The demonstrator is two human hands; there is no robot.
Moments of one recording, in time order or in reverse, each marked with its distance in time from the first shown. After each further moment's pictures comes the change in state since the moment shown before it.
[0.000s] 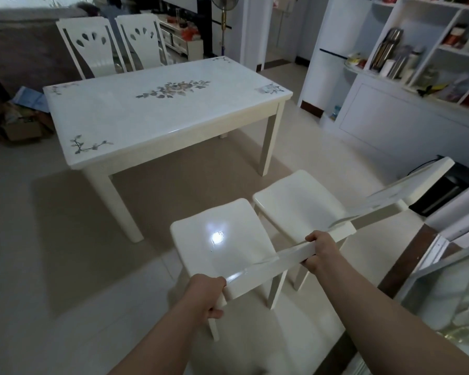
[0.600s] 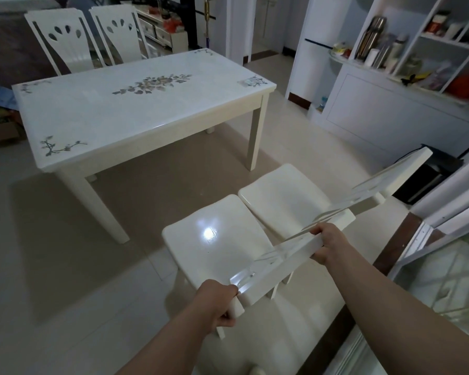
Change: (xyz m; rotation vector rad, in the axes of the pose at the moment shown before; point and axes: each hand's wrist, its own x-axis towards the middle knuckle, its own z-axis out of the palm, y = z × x) left_hand -0.017 0.008 0.063 0.027 -0.156 -0.013; right_hand 0.029 -0.051 -0.043 -0.043 -0.014 -0.040
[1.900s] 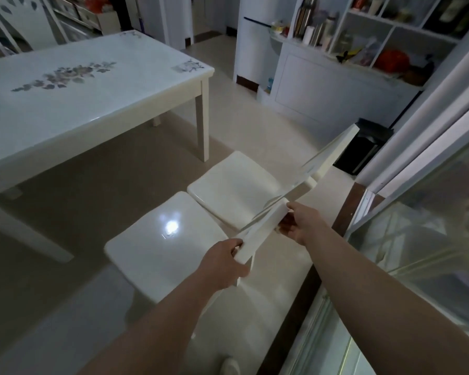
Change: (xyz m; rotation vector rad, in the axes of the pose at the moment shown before) left_hand 0.024 0.074 0.129 0.760 -0.188 0.609; right_hand 0.063 -0.064 -0.068 -0.017 -0.005 -0.075
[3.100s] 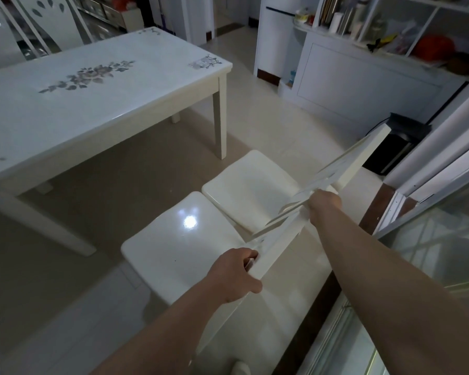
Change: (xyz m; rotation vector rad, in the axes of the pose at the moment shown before) left_hand 0.020 0.007 0.001 0.028 -0.077 -0.049; right_hand 0.056 -0.052 0.018 -0.154 0.291 -0.065
